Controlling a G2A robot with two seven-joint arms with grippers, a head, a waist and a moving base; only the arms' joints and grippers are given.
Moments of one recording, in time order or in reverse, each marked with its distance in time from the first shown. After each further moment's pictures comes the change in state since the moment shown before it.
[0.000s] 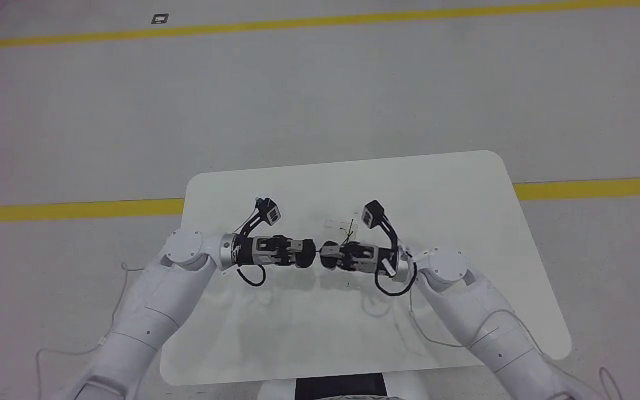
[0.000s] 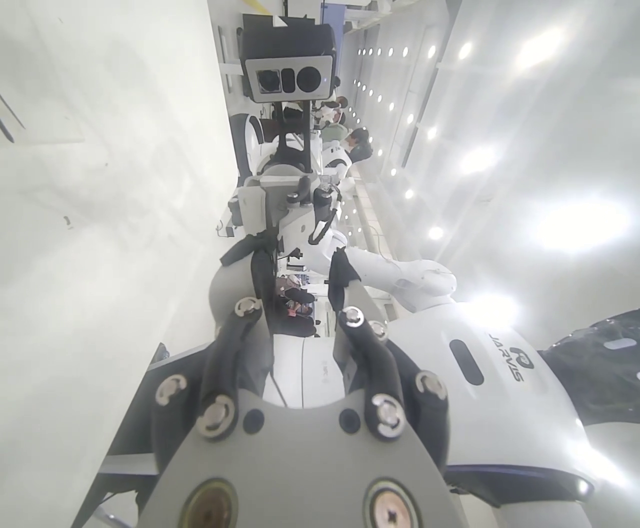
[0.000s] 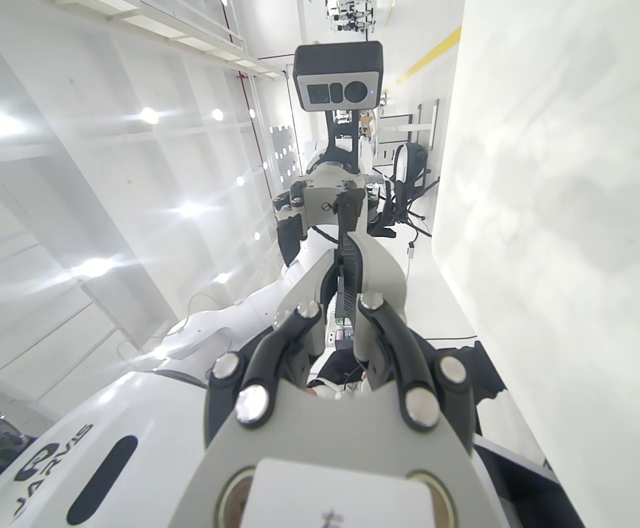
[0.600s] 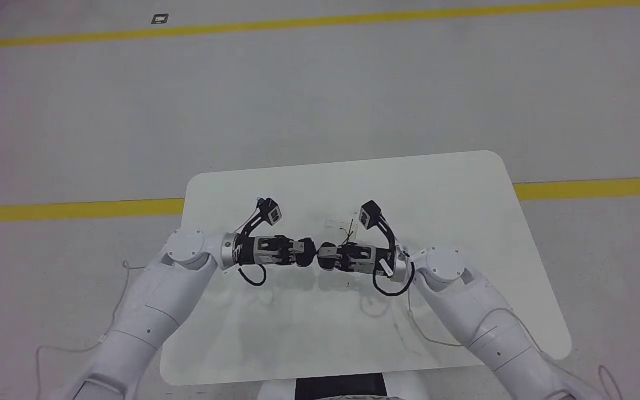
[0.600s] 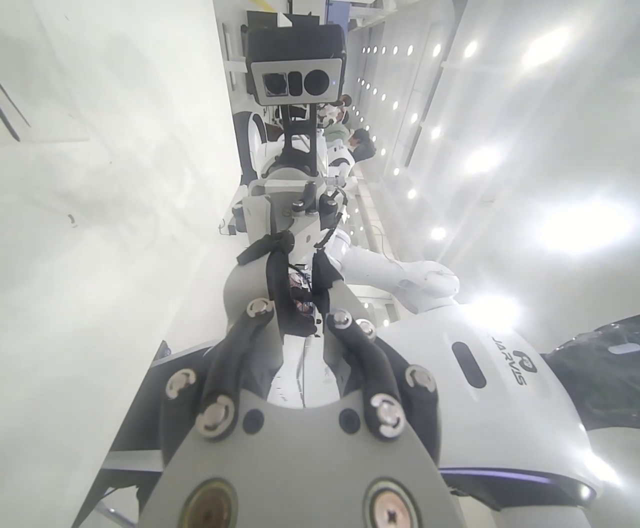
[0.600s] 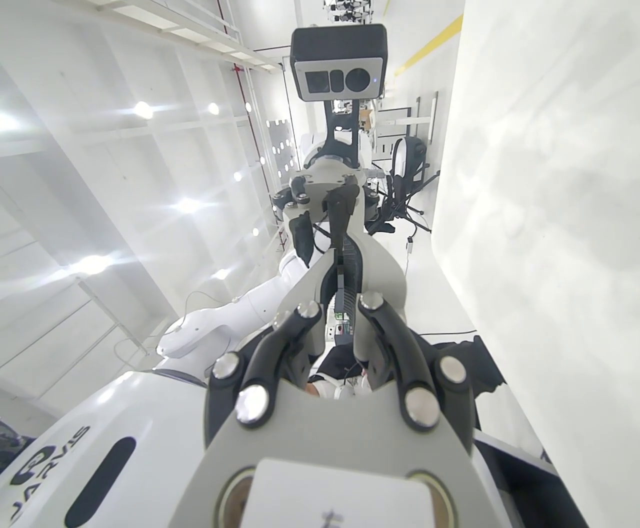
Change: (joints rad) left arm -0.015 0.005 0.023 0.007 -0.002 0.002 0.007; right arm 0.011 0.000 -0.018 0.002 0.009 0.003 -0.001
